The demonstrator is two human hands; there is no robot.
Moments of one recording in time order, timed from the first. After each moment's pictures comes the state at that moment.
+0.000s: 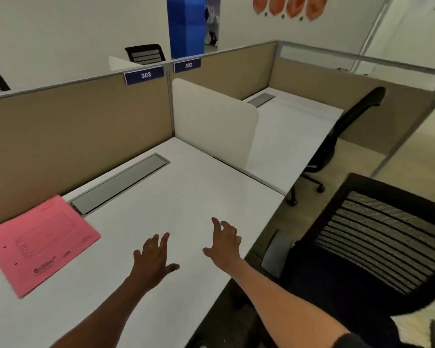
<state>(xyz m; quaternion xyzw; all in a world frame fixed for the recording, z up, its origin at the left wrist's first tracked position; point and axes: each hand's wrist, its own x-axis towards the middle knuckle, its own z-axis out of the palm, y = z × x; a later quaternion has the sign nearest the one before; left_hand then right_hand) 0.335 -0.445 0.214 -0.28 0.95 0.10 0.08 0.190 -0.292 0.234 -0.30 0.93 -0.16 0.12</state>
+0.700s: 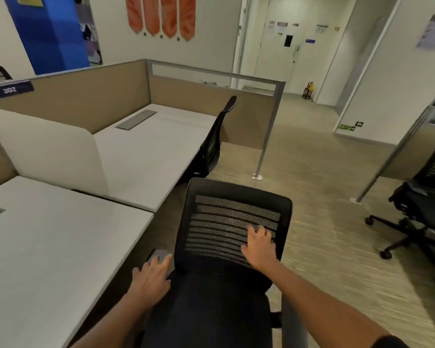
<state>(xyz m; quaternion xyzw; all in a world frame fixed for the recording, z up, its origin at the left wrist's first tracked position) 0.078 -0.067 0.252 -0.08 0.99 0.08 0.13 -0.036 0.209 0.297 -0.06 0.99 -0.09 0.03</state>
